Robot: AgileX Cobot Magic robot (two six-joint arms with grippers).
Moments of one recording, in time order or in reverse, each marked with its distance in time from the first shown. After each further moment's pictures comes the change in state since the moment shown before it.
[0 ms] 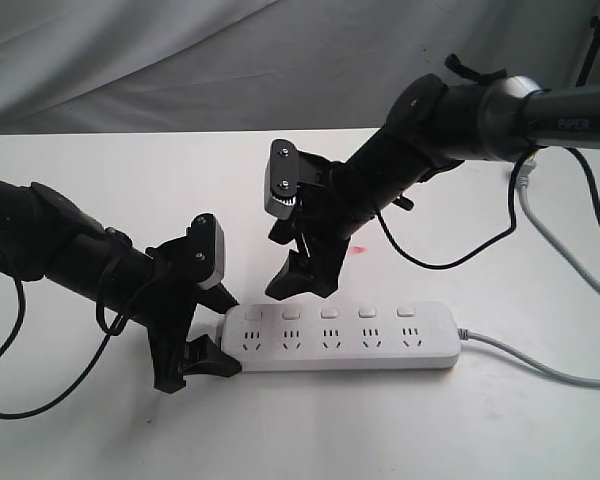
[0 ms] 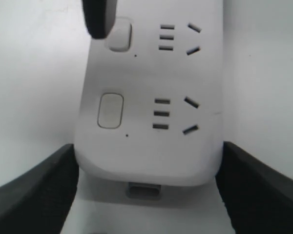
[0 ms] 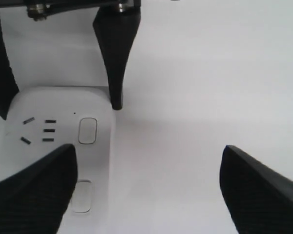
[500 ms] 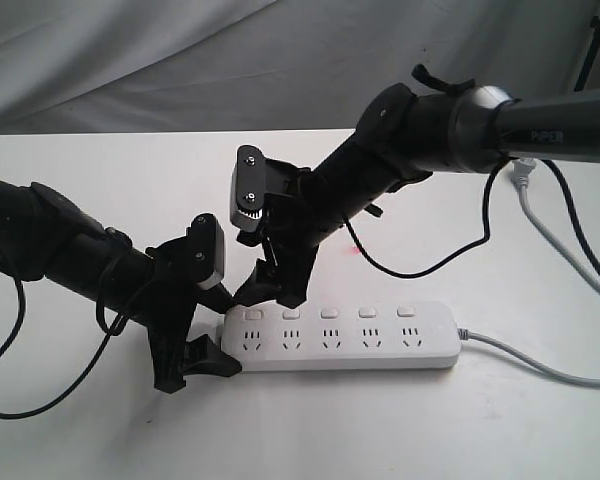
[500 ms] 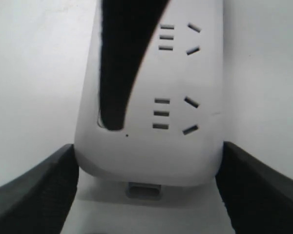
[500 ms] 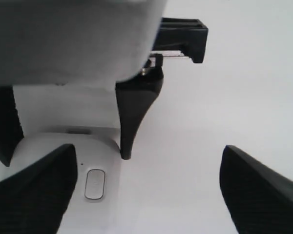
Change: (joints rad) left arm 0.000 0.000 0.000 0.000 0.000 0.000; right arm 0.072 0.000 0.000 0.048 -0.068 -0.040
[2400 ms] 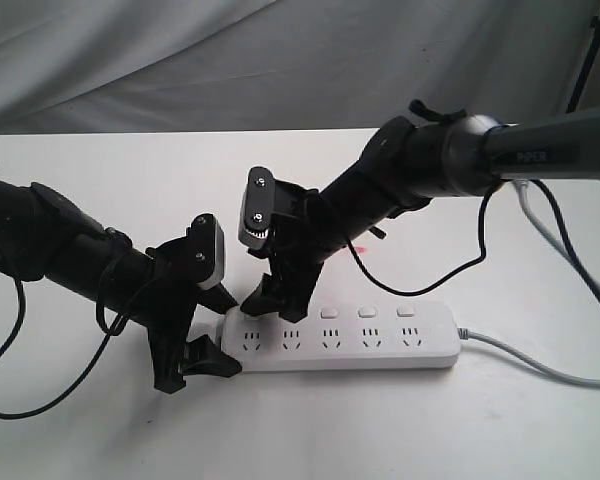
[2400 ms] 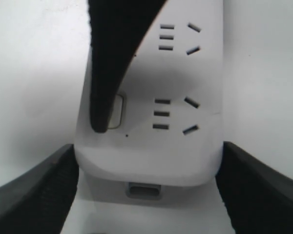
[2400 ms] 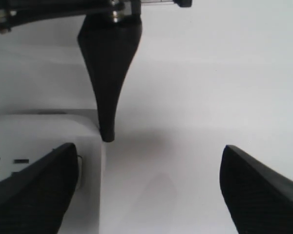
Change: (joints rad) left arm 0.000 0.000 0.000 0.000 0.000 0.000; right arm -0.004 0.051 0.053 0.046 -0.107 -0.048
